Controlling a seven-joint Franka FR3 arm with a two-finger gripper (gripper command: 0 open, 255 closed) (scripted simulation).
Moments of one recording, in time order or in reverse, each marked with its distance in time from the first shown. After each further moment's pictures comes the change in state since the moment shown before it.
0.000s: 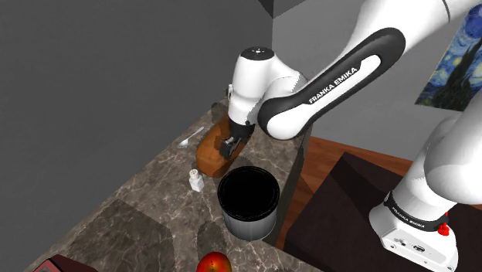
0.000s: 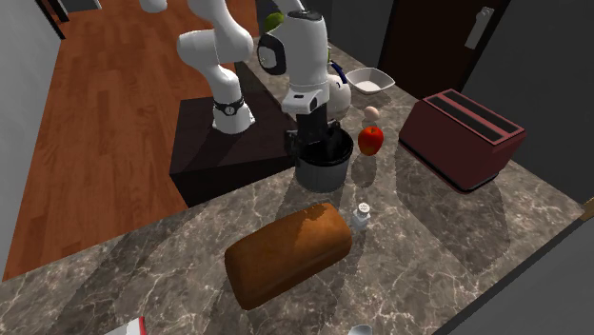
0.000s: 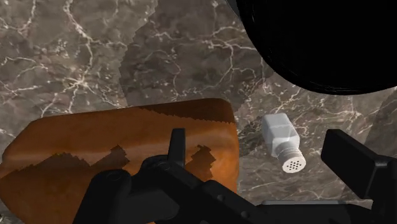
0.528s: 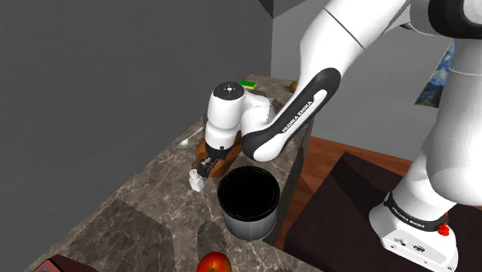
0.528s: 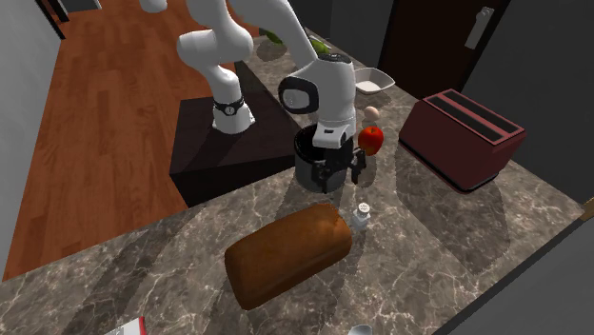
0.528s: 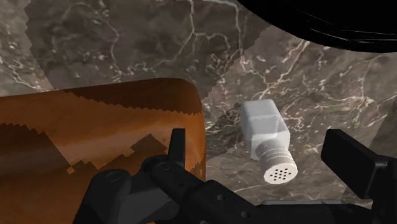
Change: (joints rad) arm 0.075 0.346 -0.039 0.200 -0.394 0.133 0.350
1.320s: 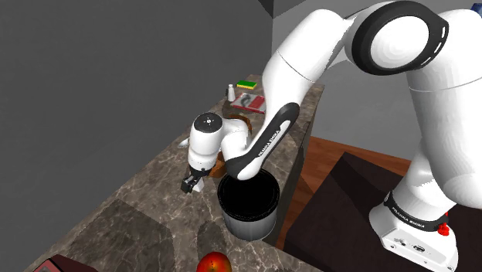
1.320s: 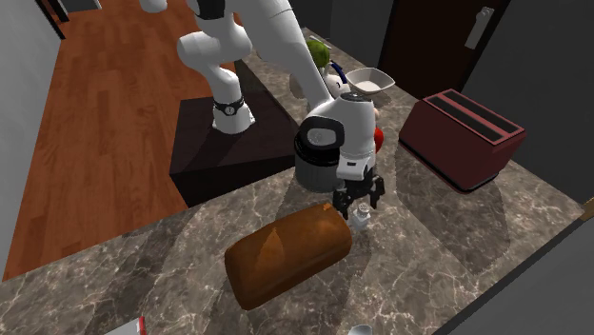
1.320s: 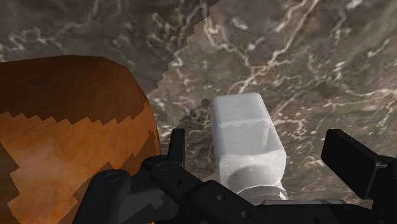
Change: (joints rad) arm 0.173 0.303 -0.146 0.255 -0.218 0.067 0.196
